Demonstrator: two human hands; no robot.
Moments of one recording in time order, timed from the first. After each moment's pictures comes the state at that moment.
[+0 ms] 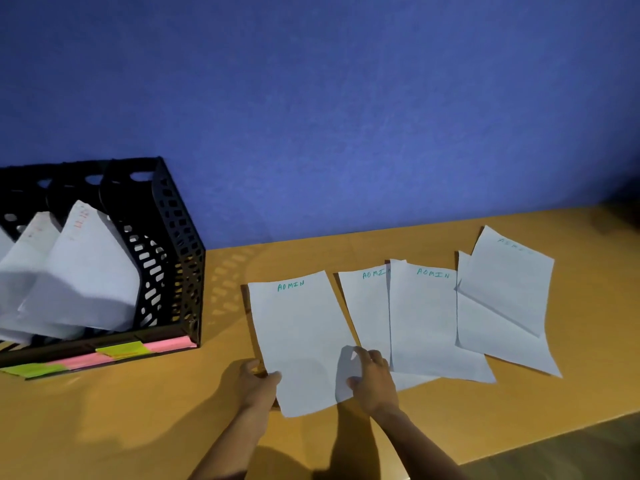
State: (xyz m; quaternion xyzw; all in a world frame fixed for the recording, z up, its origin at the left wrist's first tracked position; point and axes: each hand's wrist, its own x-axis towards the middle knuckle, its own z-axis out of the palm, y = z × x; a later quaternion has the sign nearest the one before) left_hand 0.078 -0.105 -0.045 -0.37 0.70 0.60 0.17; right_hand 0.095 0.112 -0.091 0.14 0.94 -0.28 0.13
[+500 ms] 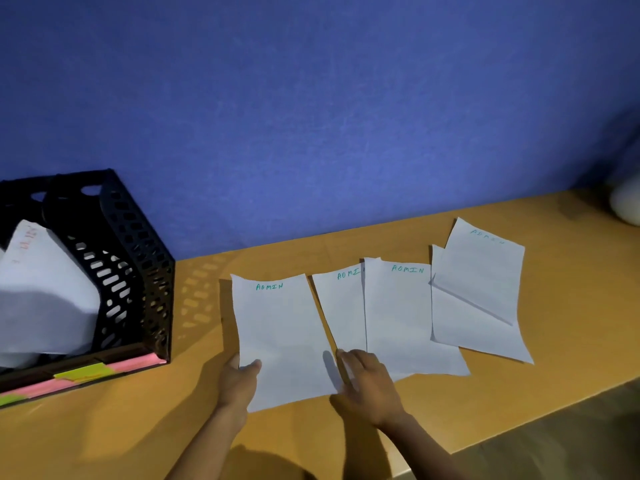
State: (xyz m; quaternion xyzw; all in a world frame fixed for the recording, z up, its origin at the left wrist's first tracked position) left_hand 0.058 -0.083 -0.039 -0.28 0.73 0.61 0.14; right_hand 0.113 0.164 -0.080 -0.03 0.97 -0.23 0.06
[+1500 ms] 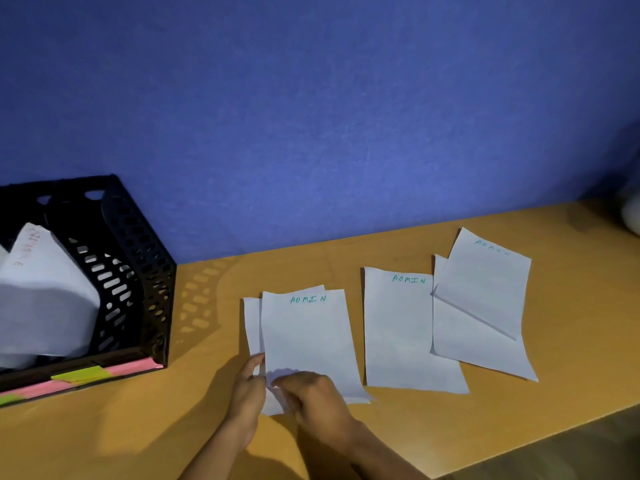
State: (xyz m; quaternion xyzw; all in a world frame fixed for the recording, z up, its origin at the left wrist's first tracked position) left_hand 0.059 -0.057 -0.034 -0.28 0.69 0.64 0.18; right_hand 0.095 0.081 -0.015 -0.22 0.88 -0.42 0.00
